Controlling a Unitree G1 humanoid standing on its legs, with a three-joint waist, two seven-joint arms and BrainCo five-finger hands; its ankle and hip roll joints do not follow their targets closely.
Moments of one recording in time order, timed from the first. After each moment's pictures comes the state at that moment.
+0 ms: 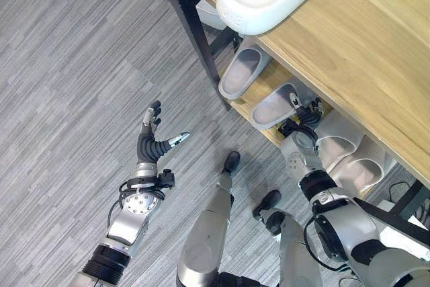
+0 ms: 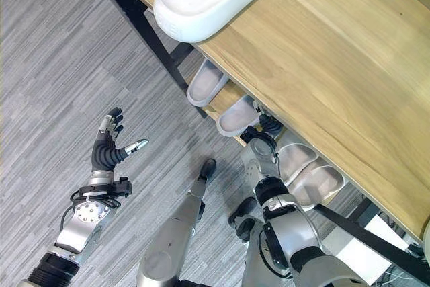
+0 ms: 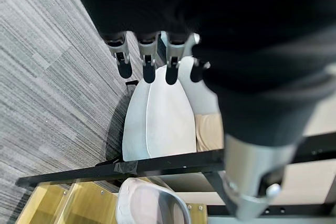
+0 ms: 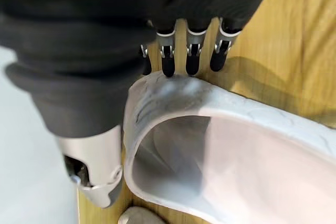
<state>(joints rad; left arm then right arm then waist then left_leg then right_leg) -0.09 0.48 -0.24 0.01 -0.25 -0.27 0.43 -0.81 -0.17 0.16 0.86 0.70 -0.26 -0.65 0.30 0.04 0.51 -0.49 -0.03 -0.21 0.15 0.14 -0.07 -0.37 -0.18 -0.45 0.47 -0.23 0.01</state>
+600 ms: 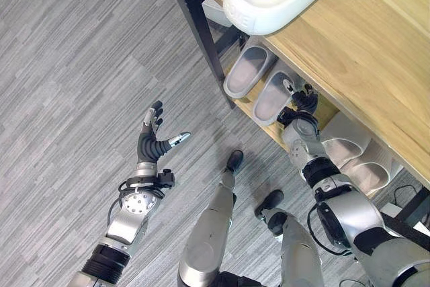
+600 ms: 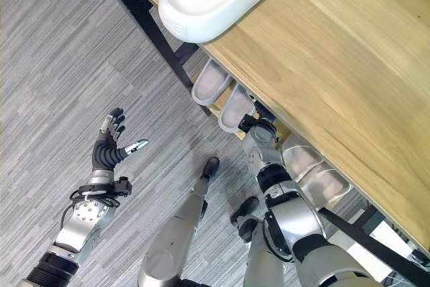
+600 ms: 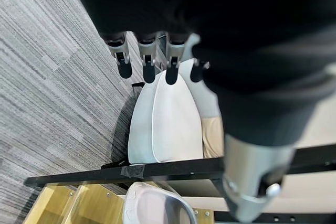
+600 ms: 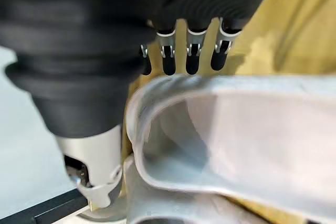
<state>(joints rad) -0.10 0.49 -0.24 0.02 -0.26 -0.27 0.42 -0.90 -0.13 0.19 0.90 0.72 -0.25 -0.59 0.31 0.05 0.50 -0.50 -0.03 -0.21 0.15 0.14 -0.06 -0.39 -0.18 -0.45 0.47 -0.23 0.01</state>
